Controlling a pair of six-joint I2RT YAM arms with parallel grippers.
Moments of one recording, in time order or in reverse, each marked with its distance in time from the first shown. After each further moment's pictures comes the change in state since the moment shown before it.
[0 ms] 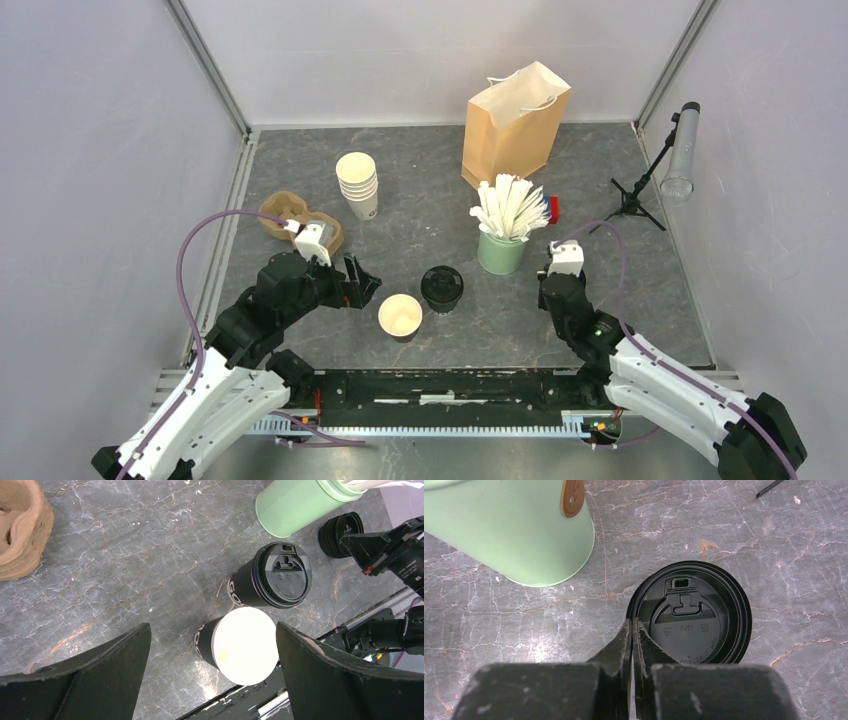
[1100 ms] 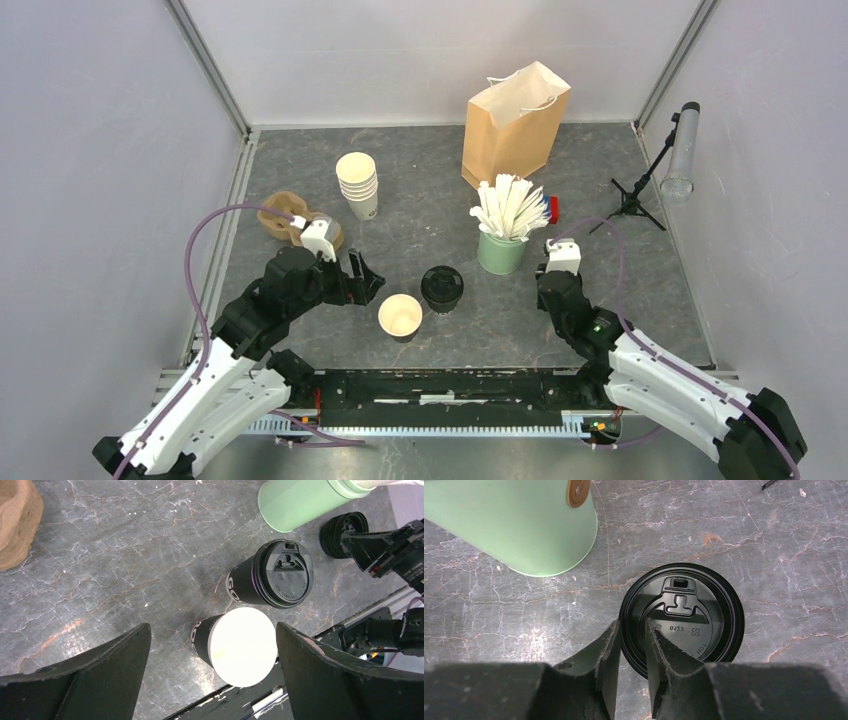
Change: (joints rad) left arm 0.000 0.079 0.032 -0.008 0.010 -0.037; right arm 0.018 0.020 0.057 -0.103 -0.007 0.029
